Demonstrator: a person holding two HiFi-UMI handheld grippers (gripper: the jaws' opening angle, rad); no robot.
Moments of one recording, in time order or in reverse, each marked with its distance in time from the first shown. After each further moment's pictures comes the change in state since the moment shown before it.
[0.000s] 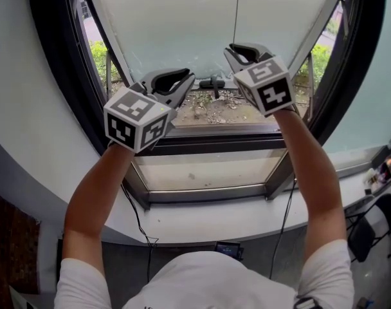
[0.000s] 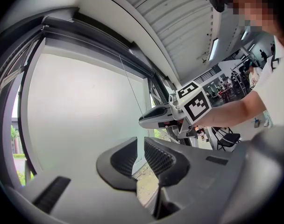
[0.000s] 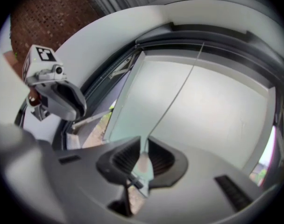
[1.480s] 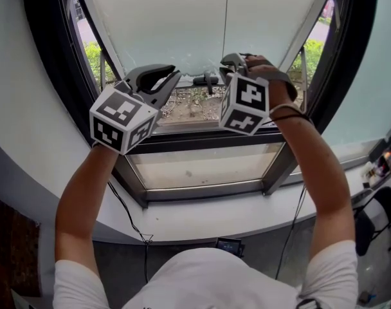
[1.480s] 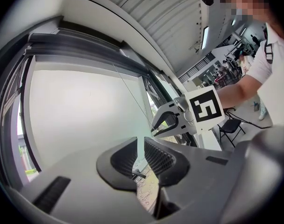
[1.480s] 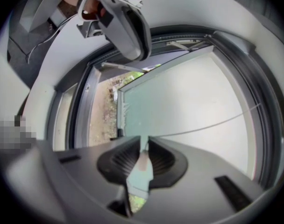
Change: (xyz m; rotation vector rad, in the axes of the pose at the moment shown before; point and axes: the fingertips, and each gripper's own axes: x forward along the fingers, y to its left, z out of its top) left arm -0.016 0.000 0.009 0.140 0.039 0.020; right arm -0.019 0.039 -0.045 -0.778 0.377 0.006
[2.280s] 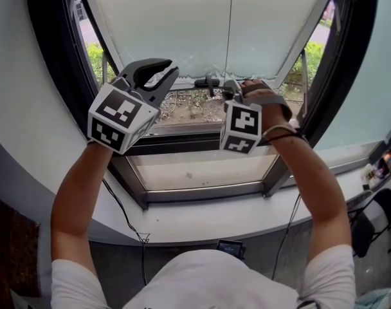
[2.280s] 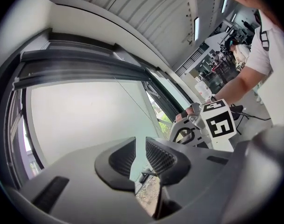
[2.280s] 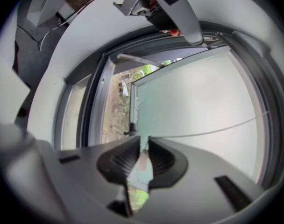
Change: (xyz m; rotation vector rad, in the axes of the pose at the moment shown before) left arm -0.010 0.010 0.016 0.139 0.006 0.042; right arm 0.005 0.064 -0.015 -0.084 0.067 0.073
